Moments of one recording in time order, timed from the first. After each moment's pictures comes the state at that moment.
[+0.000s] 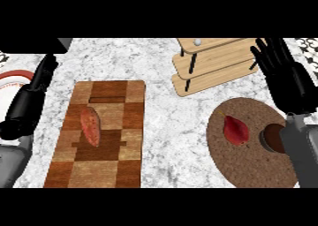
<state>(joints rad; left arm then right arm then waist) -0.26 0.50 -0.15 -1.48 0.07 0.19 -0.18 -0.41 -0.33 0.02 -1.49 -0.45 -0.02 0.04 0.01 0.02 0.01</state>
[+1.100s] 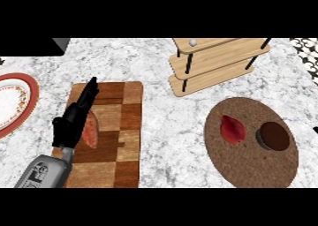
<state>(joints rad) -0.21 0.29 -0.25 -1.42 0.10 0.20 -0.01 -0.10 -0.50 -0.38 -0.99 -0.36 -0.05 -0.47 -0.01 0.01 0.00</state>
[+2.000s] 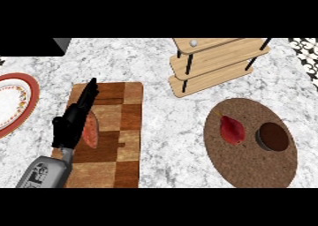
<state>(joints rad) -0.20 0.27 -0.22 -1.42 0.08 0.17 0.01 -0.02 -0.86 -0.13 -1.39 -0.15 0.20 0.02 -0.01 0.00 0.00</state>
